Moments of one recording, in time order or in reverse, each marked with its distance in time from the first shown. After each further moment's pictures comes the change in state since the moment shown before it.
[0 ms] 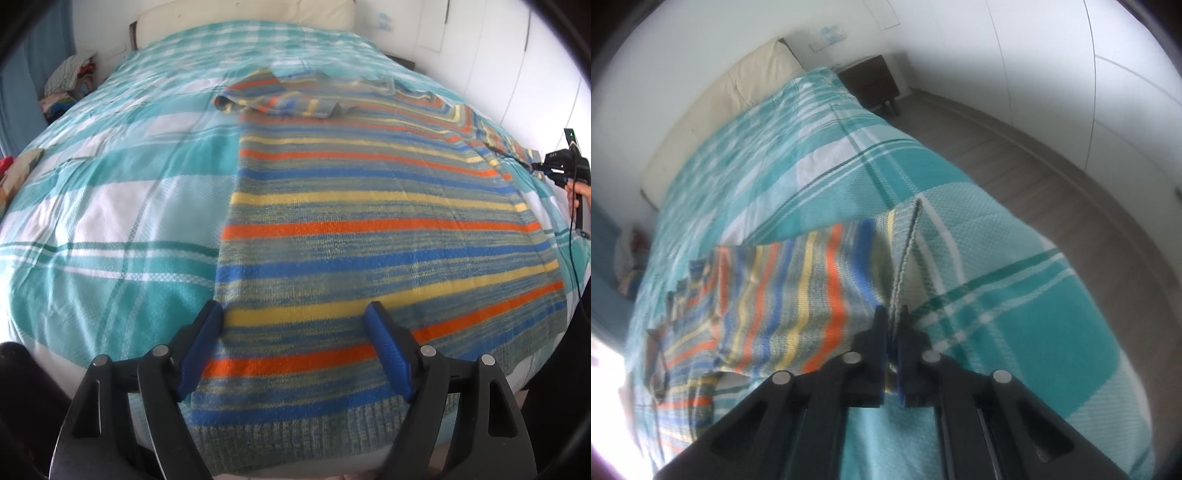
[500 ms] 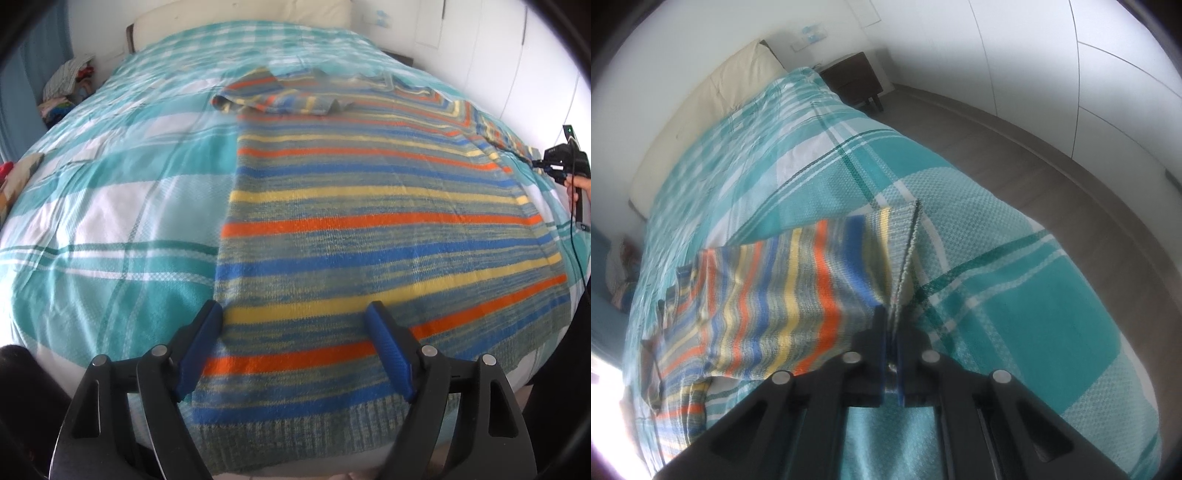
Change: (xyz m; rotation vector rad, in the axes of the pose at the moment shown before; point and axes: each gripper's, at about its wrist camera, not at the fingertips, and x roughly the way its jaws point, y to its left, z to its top) left arm 0.000 -0.002 -0.001 0.015 0.005 0.012; right arm 0.003 -0.012 -0.002 0.059 0.013 -0.013
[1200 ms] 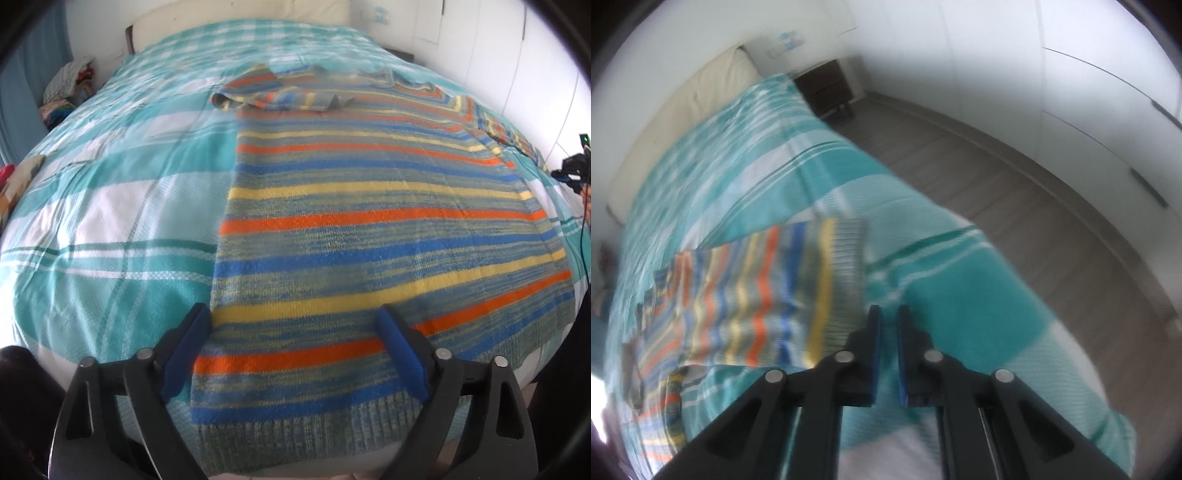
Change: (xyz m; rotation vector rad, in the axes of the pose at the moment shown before) left arm 0.003 -0.001 -0.001 0.006 0.007 0.018; right arm -0.037 -0.046 -0.009 0.054 -0.033 -0.141
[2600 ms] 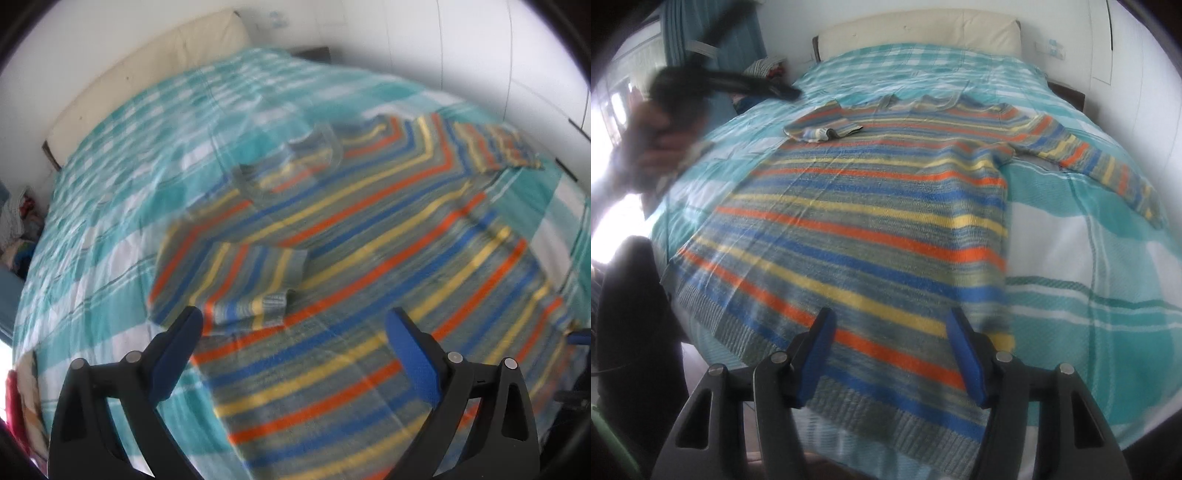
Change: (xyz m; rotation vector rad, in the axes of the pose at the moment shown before) left arm 0.057 -0.087 0.196 0.435 -0.042 -0.010; right arm -0.119 0.164 -0.292 -0.812 0.058 0.411
